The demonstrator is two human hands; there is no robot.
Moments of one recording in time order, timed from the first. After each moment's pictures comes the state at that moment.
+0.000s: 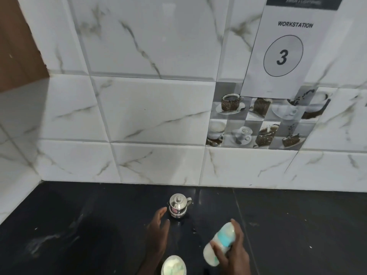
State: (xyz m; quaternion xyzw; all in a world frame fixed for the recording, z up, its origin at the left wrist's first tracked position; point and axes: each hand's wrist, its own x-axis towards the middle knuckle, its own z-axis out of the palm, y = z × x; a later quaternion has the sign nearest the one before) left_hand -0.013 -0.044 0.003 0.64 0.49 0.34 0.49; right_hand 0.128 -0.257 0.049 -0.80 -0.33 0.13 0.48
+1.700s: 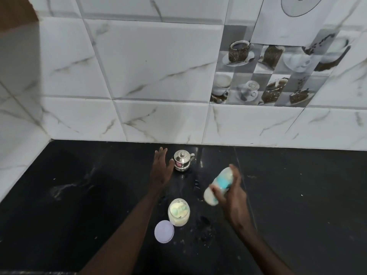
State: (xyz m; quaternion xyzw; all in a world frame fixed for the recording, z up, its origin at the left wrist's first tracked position) left_hand -0.007 -0.001 0.005 0.77 0.44 0.29 0.36; right_hand 0.106 -0.269 0.089 -0.79 -0.36 0.15 0.48
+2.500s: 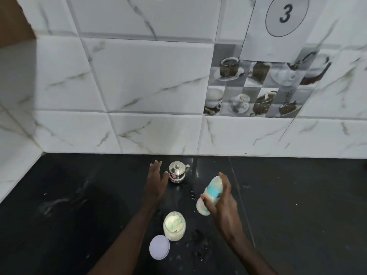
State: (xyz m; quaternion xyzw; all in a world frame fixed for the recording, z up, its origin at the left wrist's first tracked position) left_hand -0.009 -0.002 0.001 0.76 0.44 0.29 0.37; right_hand 0.101 -0.258 0.098 -0.79 -0.38 0.14 0.46
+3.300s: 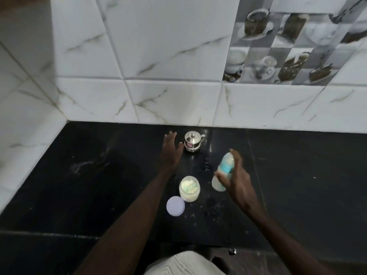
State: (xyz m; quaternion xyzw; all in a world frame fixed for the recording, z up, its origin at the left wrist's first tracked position) left_hand -0.026 -0.018 0.012 0.77 0.44 0.29 0.36; right_hand 0.091 -0.276 0.091 -0.78 -0.41 0.16 0.44
